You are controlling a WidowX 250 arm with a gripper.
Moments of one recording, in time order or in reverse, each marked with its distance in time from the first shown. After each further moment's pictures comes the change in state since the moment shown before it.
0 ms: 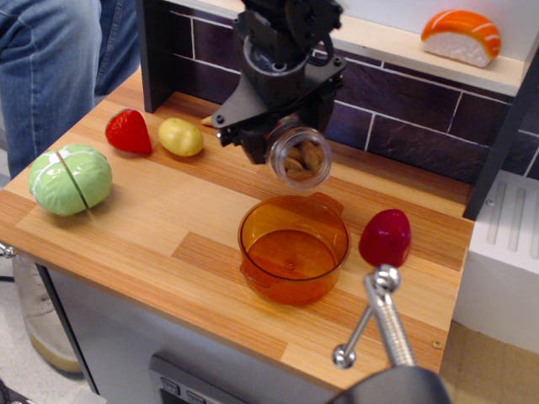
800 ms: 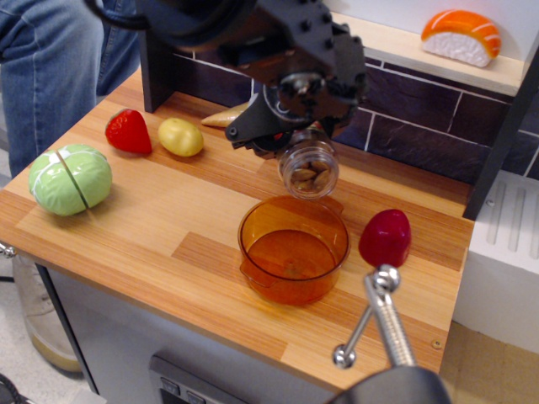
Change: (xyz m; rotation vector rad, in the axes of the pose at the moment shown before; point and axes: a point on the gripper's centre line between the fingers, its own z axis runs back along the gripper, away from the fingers) arm -0.011 -0.010 0.003 -0.147 -0.236 -0.185
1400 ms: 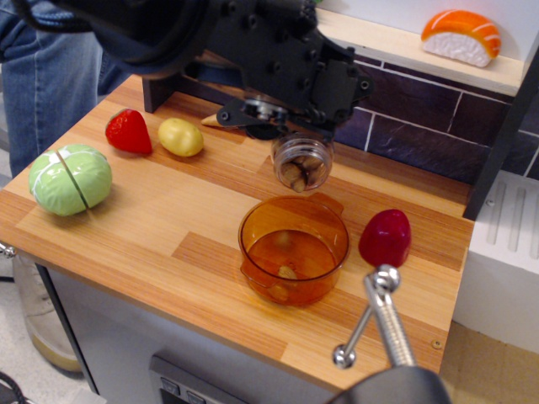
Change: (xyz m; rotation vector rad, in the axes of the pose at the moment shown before) arm 0.005 -0.004 0.014 -0.080 -0.094 -0.142
